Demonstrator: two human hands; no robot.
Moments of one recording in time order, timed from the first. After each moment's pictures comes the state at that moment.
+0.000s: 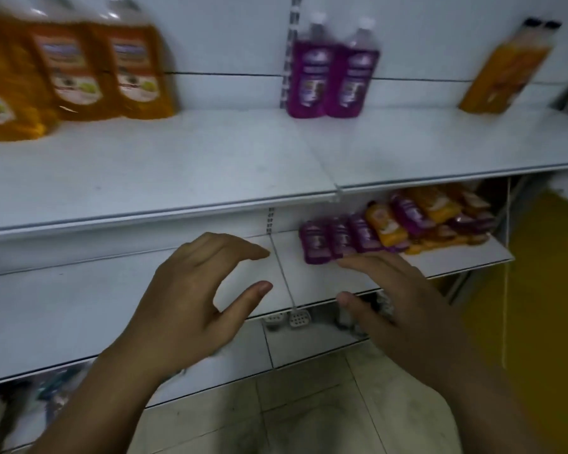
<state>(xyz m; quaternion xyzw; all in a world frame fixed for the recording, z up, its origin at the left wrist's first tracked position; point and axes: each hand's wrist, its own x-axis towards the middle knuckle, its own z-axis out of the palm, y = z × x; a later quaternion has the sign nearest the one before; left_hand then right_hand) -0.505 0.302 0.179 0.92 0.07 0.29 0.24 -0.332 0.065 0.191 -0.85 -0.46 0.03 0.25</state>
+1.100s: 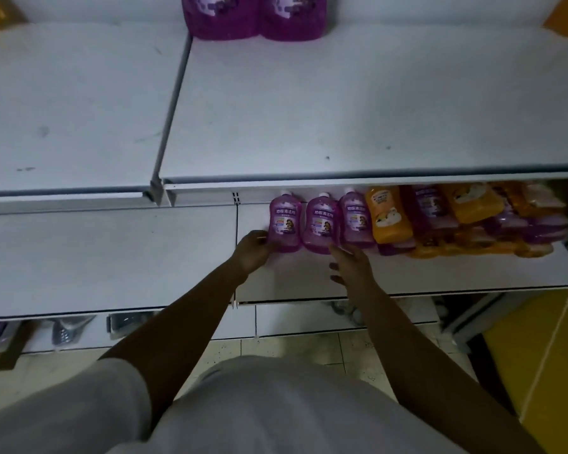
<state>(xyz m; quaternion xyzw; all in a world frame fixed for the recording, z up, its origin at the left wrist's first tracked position) -0.155 0.288 -0.100 0.63 0.46 0.05 0.62 -0.009 0.109 -0.083 -0.73 0.00 0.41 0.55</state>
